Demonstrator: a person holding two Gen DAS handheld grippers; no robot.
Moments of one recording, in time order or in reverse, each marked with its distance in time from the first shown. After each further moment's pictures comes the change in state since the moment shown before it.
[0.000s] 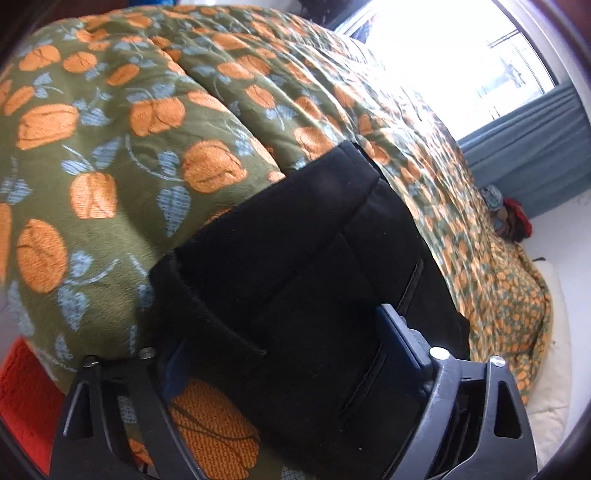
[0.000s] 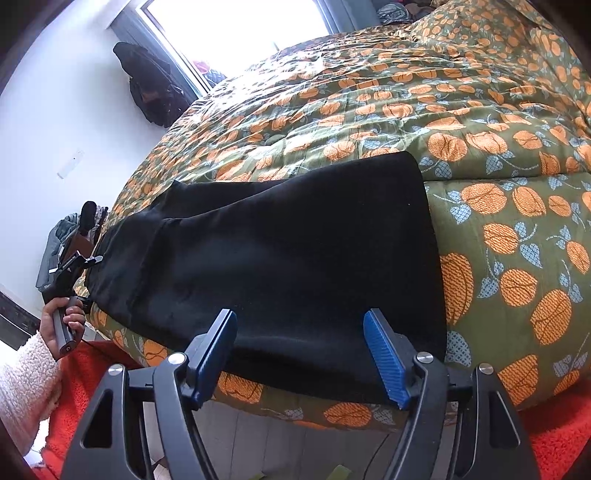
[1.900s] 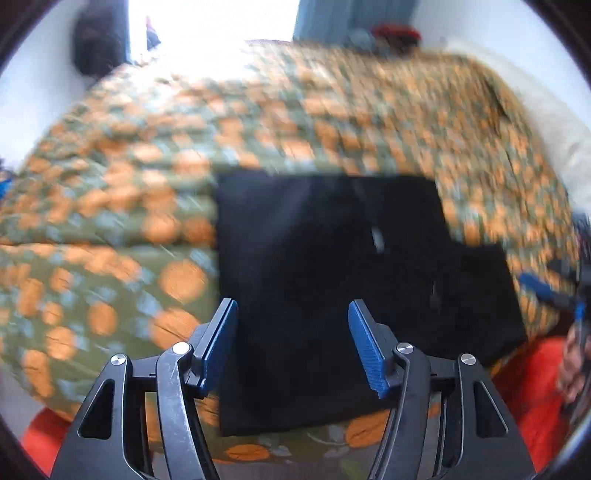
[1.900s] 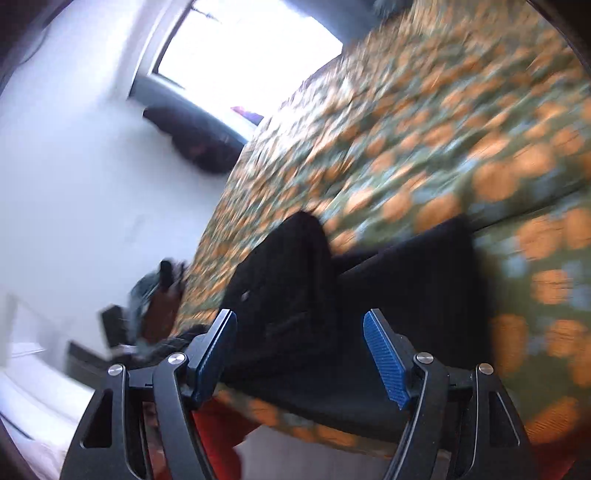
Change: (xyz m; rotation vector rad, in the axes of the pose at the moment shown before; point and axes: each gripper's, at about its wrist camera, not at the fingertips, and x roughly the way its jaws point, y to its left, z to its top) left arm -0.008 -0.223 -0.183 0.906 0.152 0.019; right arm -0.011 -0.011 0.057 0.195 -0.039 0.393
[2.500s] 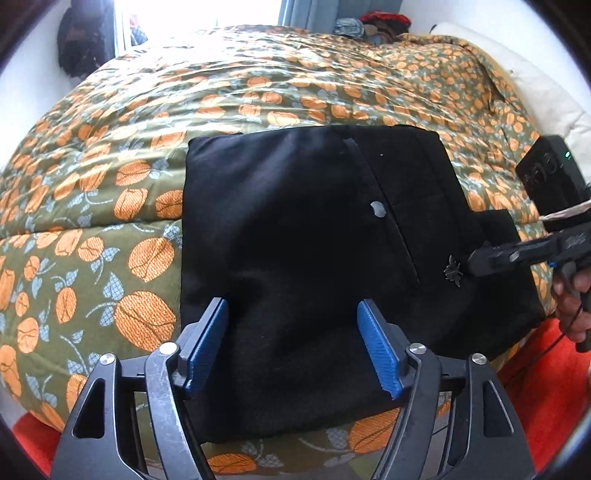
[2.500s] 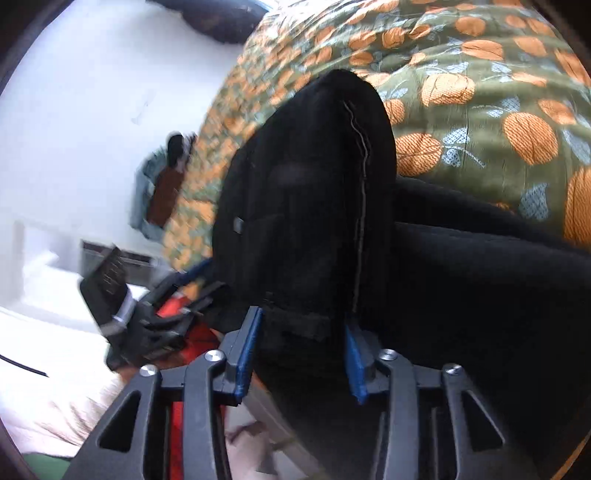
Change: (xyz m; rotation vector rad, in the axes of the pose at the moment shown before) left arm 0.020 0.004 -0.017 -0.017 -0.005 -0.029; right arm 0.126 0.009 0.021 -0.149 0.534 0.011
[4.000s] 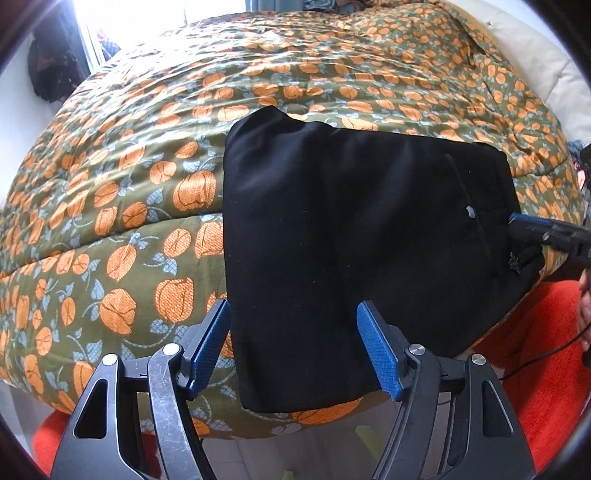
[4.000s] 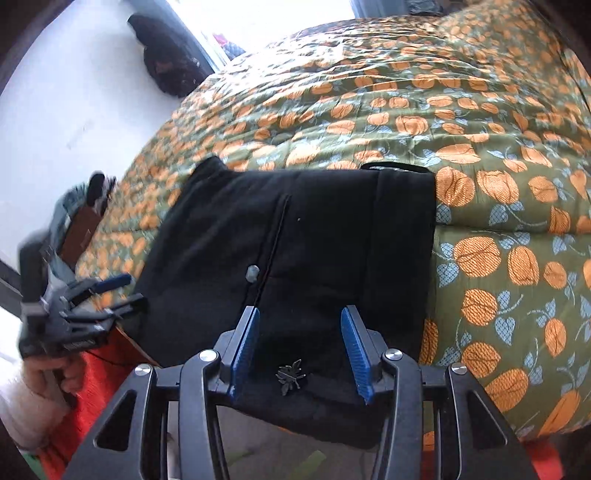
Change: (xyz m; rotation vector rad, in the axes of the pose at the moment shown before) left arm -0.017 -0.062 0.000 0.137 0.099 0.043; right arm -0.093 0.005 -0.094 0.005 -0.343 -0.411
